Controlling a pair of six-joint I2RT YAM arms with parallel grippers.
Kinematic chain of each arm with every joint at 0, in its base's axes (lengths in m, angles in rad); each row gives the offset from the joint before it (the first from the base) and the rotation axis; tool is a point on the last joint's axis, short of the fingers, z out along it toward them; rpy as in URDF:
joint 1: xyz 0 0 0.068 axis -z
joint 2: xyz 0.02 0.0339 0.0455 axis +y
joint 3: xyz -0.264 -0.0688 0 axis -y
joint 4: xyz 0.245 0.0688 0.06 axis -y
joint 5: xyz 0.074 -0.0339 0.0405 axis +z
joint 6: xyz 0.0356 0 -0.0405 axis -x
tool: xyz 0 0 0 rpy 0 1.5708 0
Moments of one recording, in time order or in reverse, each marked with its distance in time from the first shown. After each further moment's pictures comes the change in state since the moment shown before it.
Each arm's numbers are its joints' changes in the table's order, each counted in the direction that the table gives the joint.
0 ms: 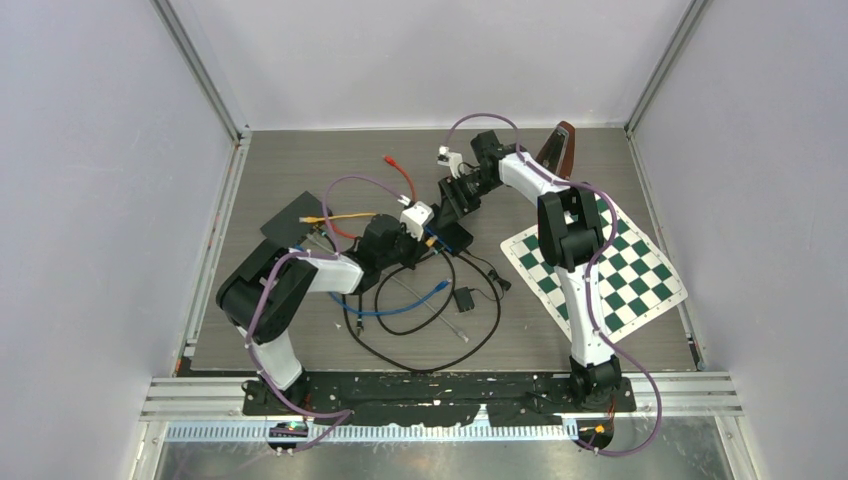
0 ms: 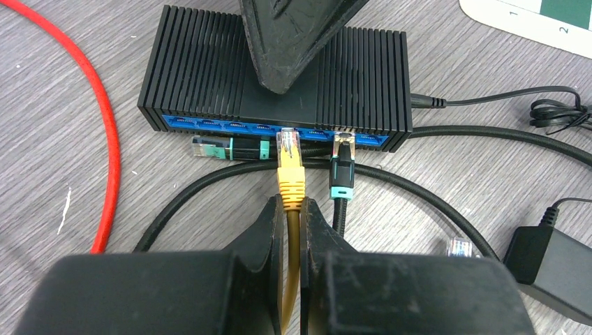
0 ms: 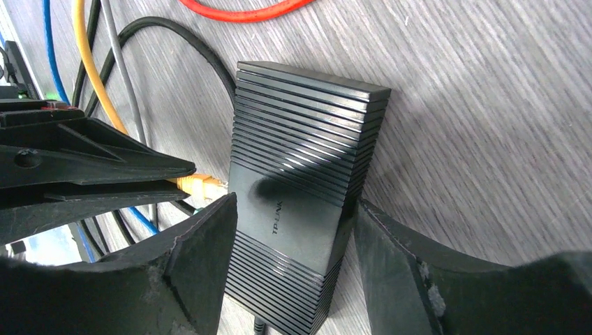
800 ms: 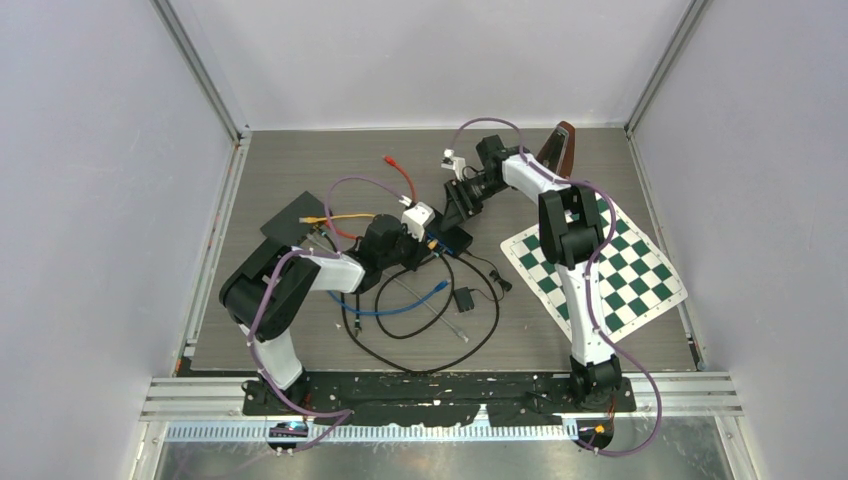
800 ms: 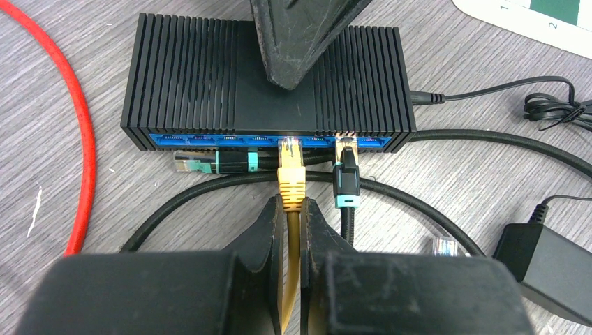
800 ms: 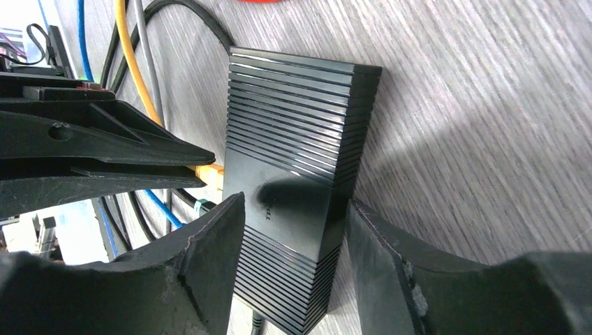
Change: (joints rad) left arm 0.001 0.022 0.011 -0.007 -0.027 0.028; right arm 0.022 0.032 0.003 -0.056 0.105 0.059
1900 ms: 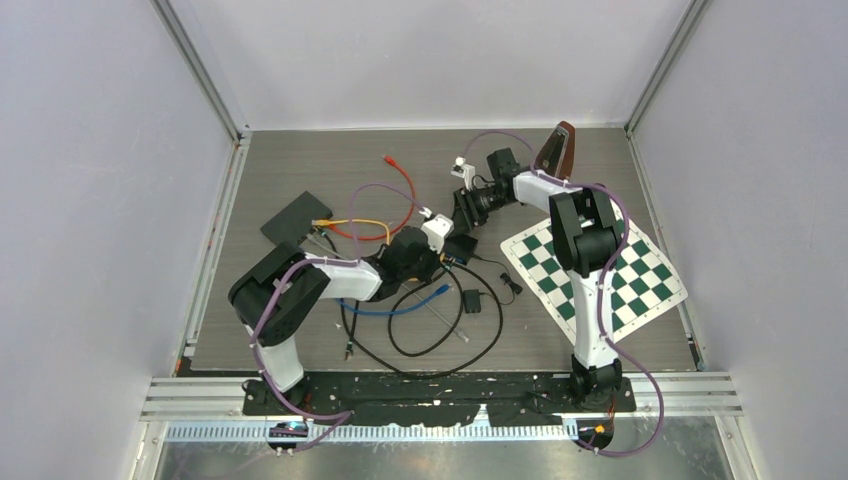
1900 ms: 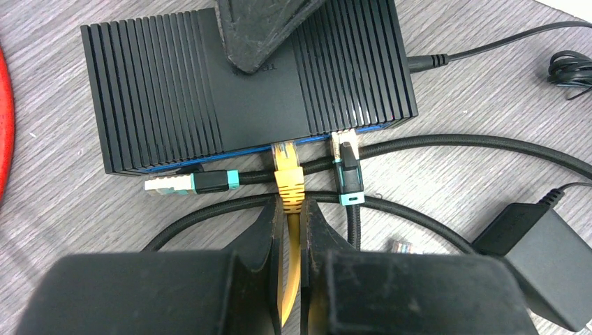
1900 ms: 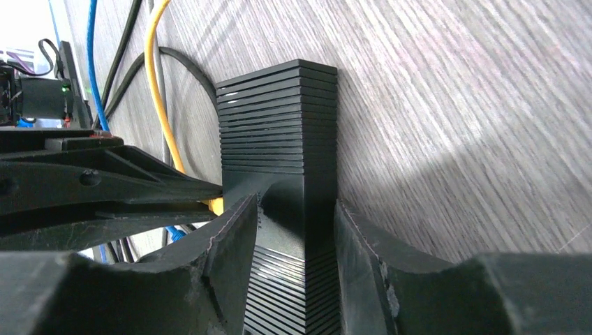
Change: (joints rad) left arm 0.143 0.008 0.060 -0.154 0.206 0.069; right arm 0.020 -0.162 -0.362 0.332 0.053 -0.084
